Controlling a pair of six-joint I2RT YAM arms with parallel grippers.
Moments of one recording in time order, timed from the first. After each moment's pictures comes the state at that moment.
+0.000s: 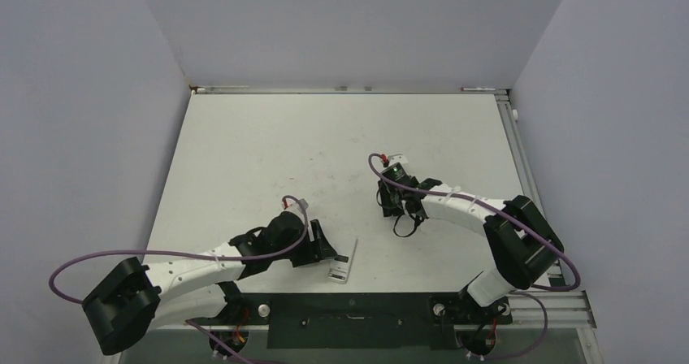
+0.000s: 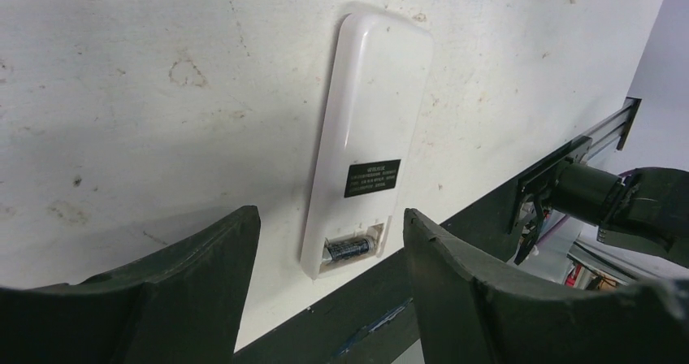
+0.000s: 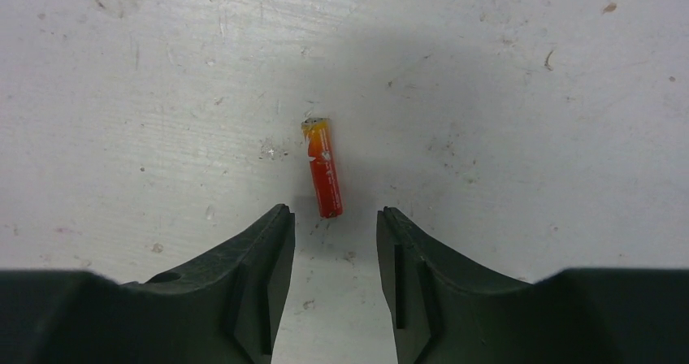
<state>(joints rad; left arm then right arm) -0.89 1.06 0.33 -0.05 0.08 -1.08 0.66 1.53 0.83 -0.34 0.24 0.38</state>
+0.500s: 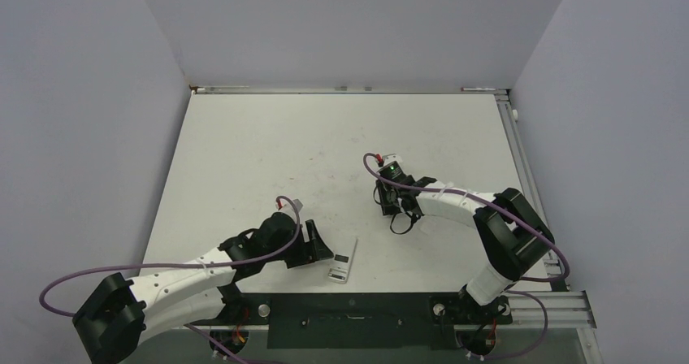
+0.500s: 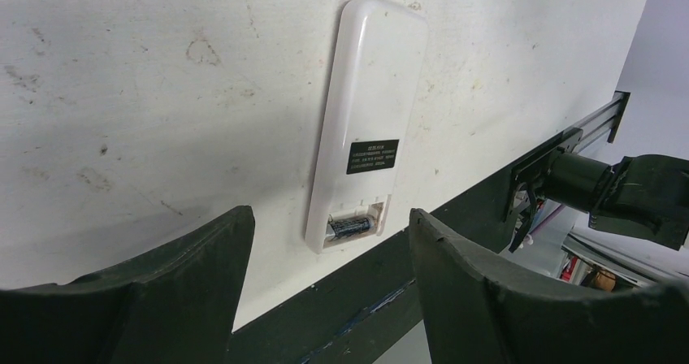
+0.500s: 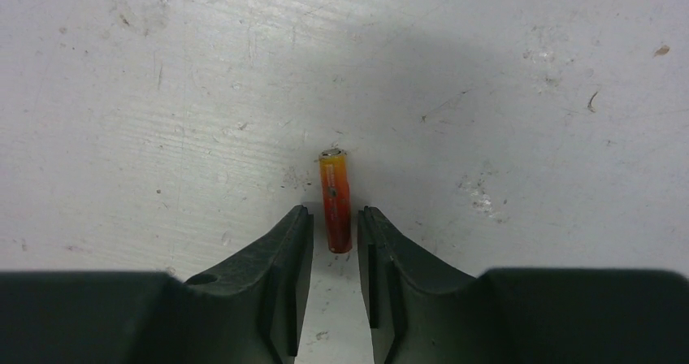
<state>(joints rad) -0.87 0.93 0.32 -0.15 0.10 -1.06 0.64 1.62 0.85 -0.28 0.19 0.33</state>
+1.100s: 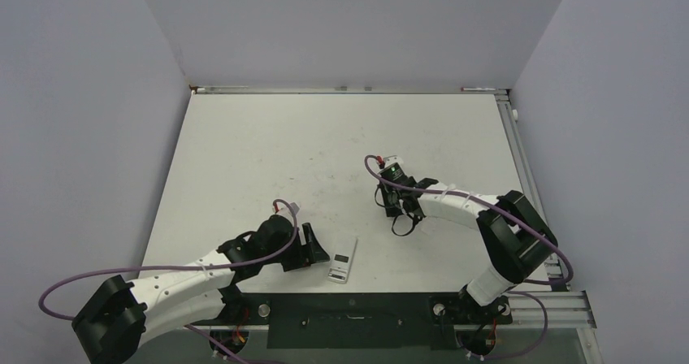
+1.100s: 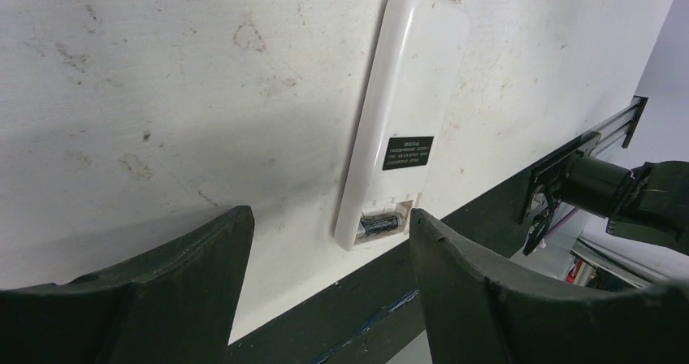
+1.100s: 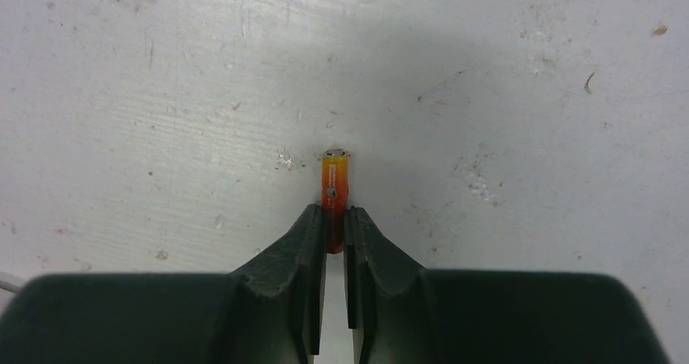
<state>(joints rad) -0.84 0.91 0.28 -0.16 0.11 -1.06 0.65 1.60 0.84 -0.29 0.19 0.33</state>
